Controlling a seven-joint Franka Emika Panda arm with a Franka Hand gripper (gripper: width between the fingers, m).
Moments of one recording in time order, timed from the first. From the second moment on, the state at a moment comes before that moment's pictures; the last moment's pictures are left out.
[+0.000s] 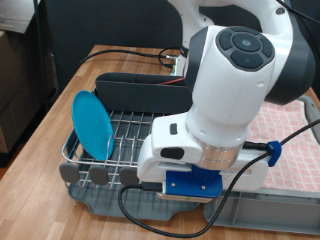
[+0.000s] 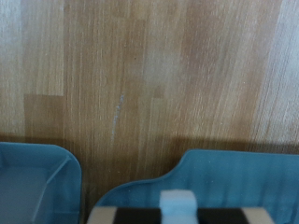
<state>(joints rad) 0.12 0.87 -0.16 -1.14 -0.04 1.89 0.69</state>
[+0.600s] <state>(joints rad) 0.14 0.82 -0.16 -1.18 -0.04 1.93 0.75</state>
